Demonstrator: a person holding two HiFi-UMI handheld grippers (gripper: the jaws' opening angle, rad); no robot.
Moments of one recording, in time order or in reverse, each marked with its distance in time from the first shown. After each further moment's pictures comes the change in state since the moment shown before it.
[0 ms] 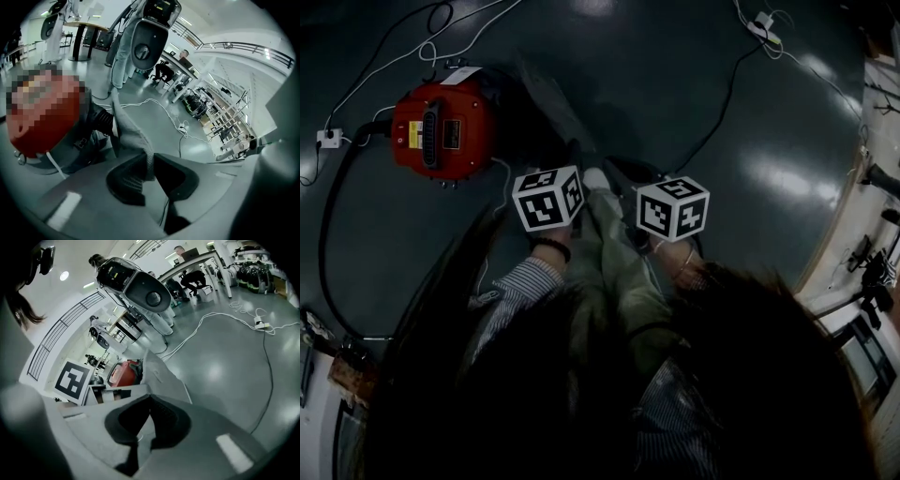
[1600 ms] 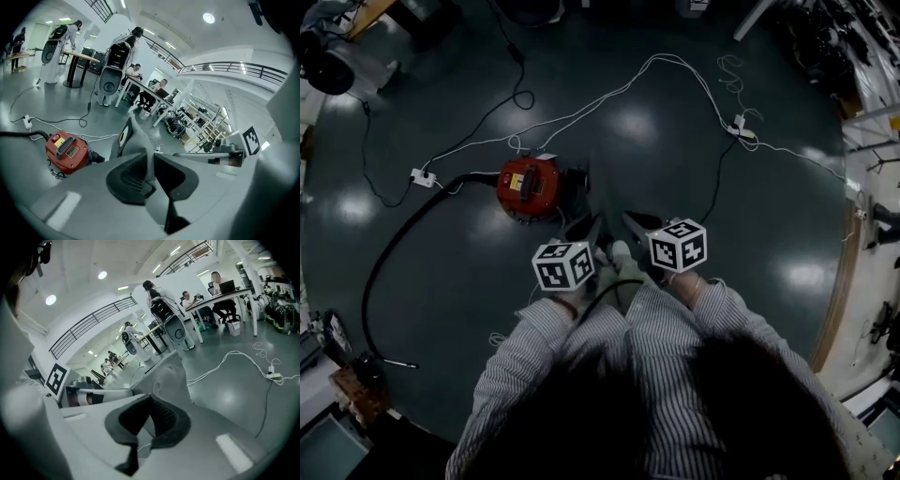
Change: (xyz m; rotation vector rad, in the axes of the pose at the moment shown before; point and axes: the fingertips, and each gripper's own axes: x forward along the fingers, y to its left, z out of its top) left arm -0.306 -0.156 0.088 0.073 -0.254 -0.132; right arm -0.212 0.204 0.080 -0.291 -0.117 0.138
